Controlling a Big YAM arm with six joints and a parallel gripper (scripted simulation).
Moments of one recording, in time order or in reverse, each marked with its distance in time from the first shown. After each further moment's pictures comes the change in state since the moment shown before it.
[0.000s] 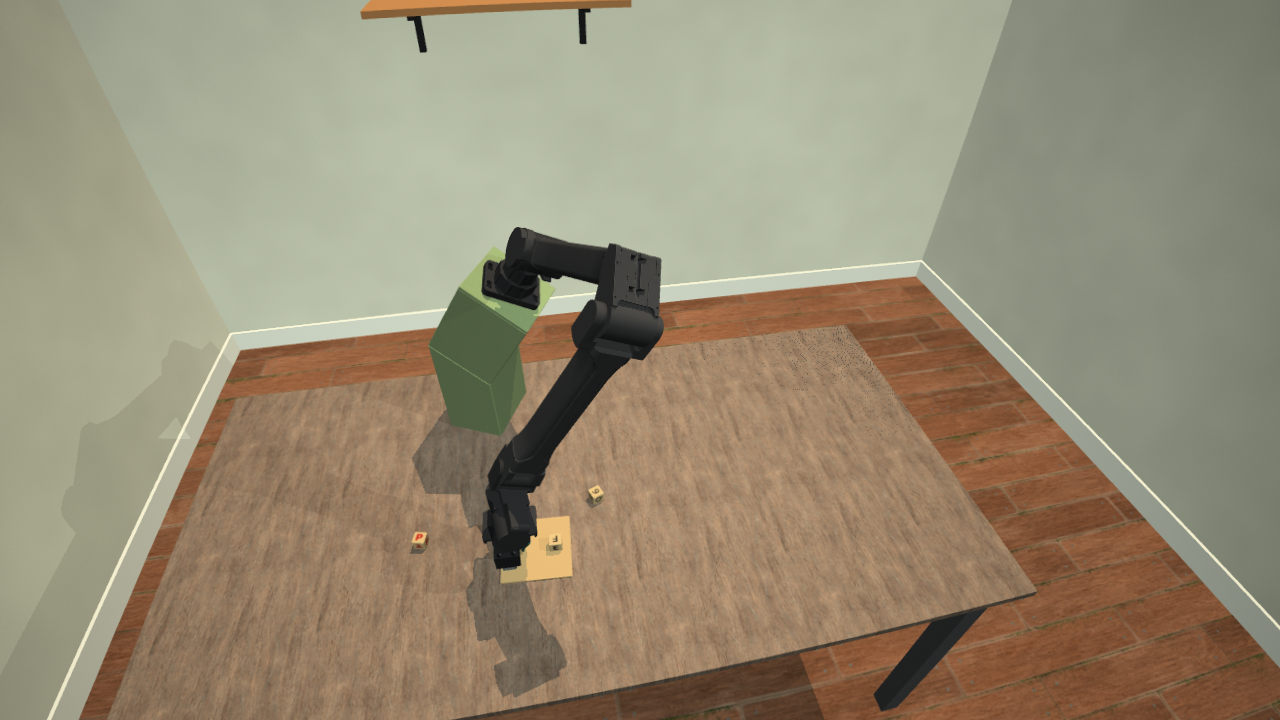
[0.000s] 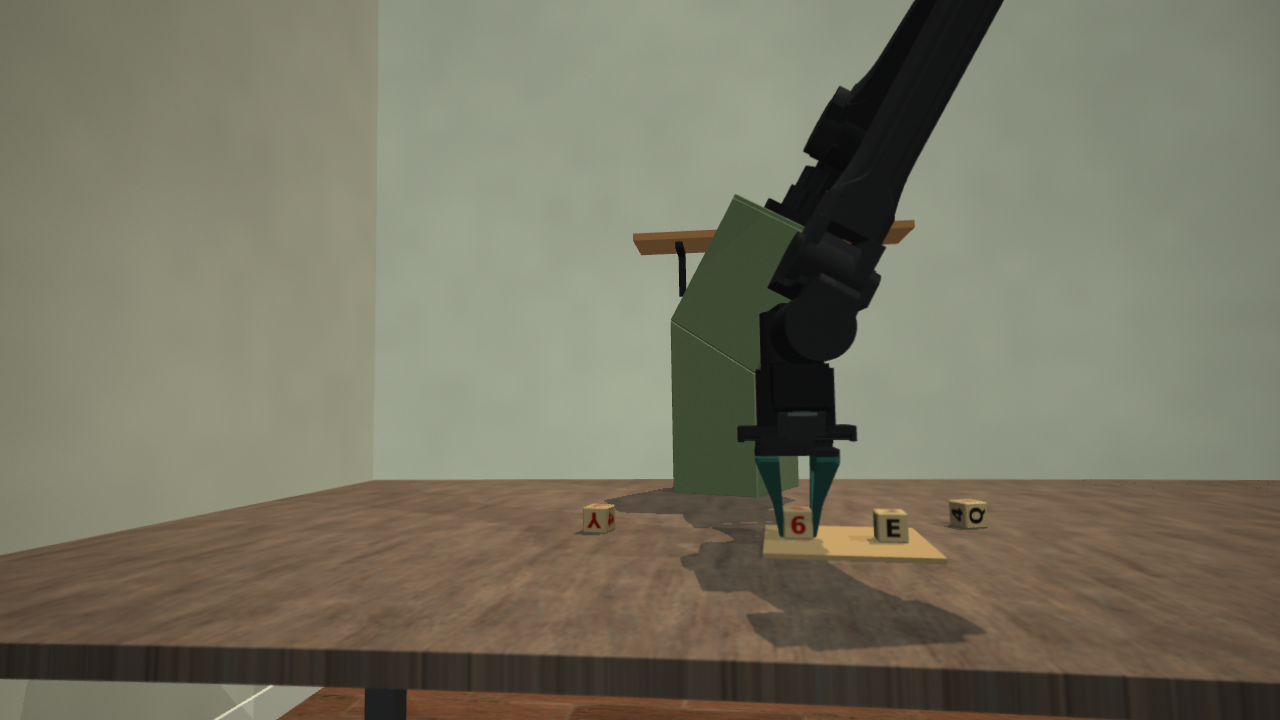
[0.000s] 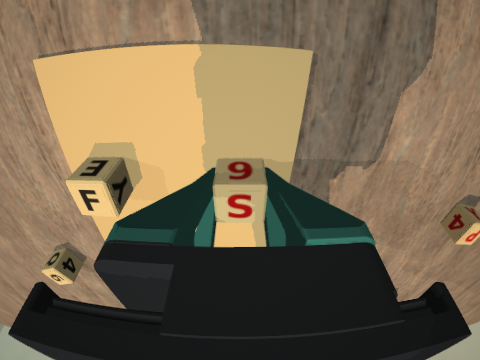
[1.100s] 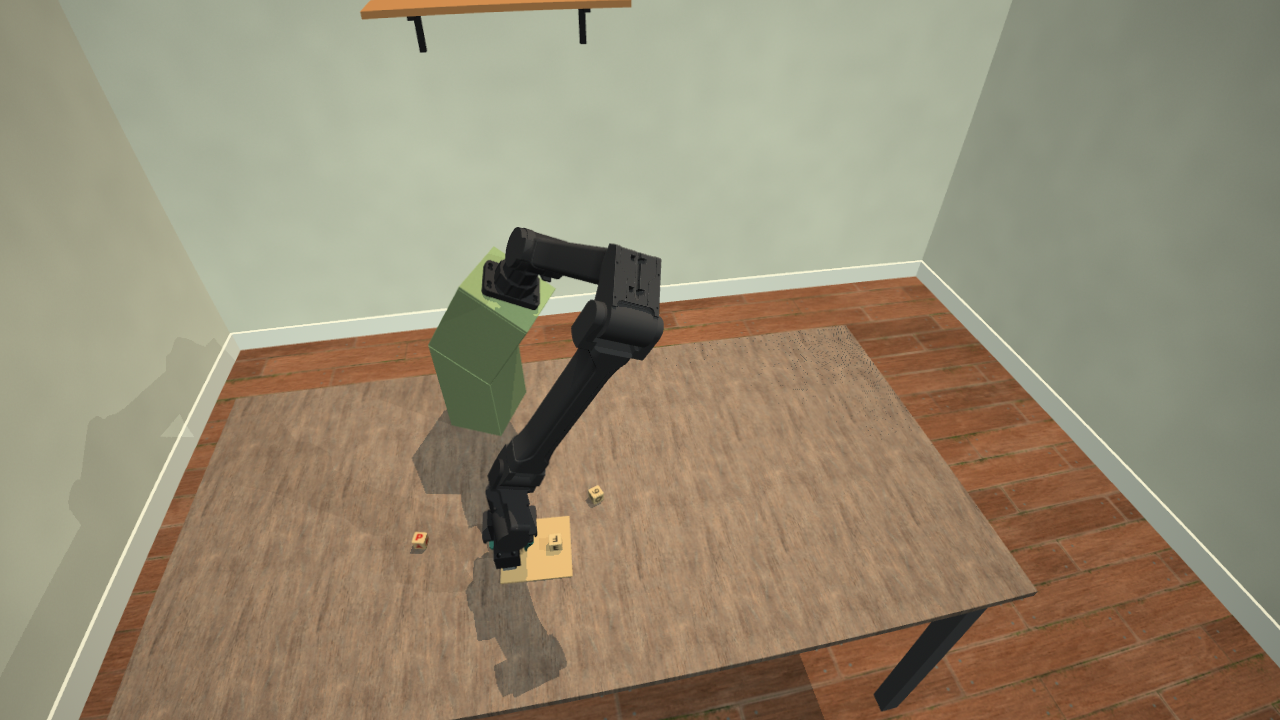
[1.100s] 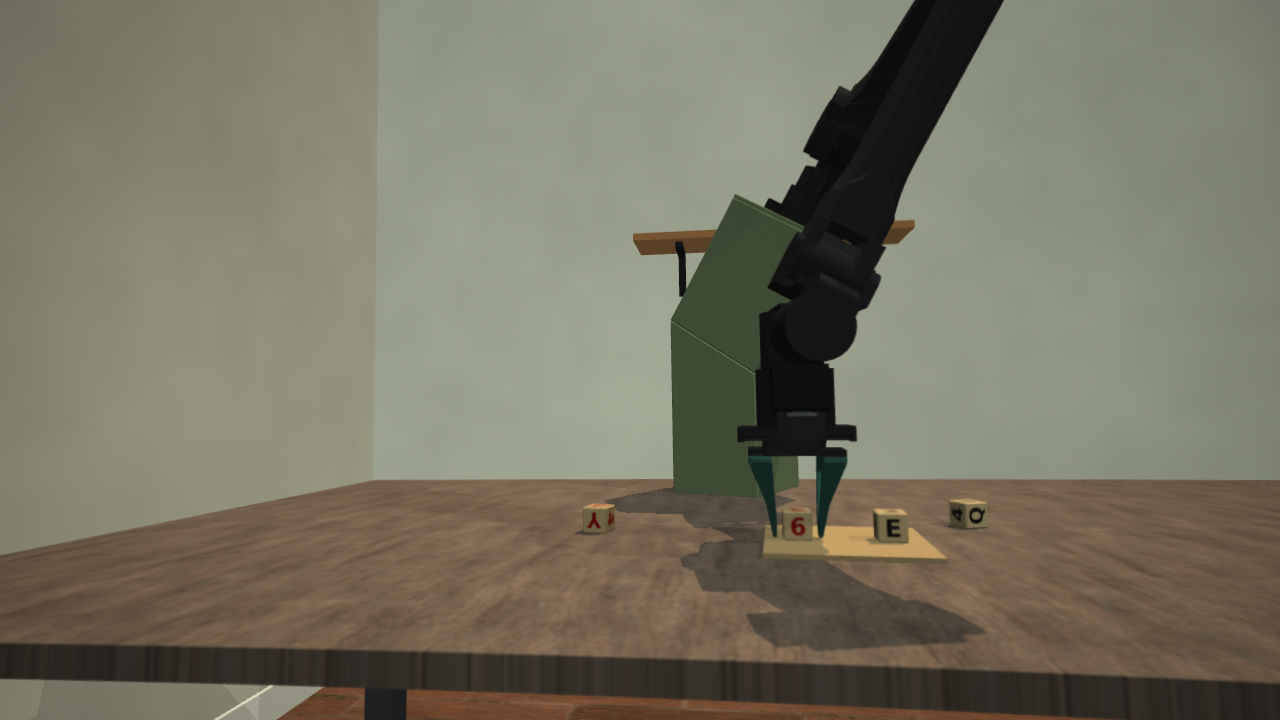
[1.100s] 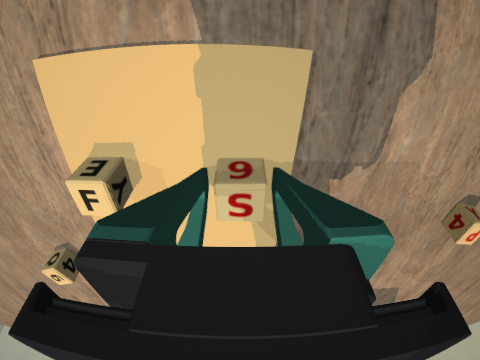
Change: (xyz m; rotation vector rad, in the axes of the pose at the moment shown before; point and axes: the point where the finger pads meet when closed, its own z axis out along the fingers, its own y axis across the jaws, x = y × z) arm 0.000 0.000 0.000 0.000 0.000 0.001
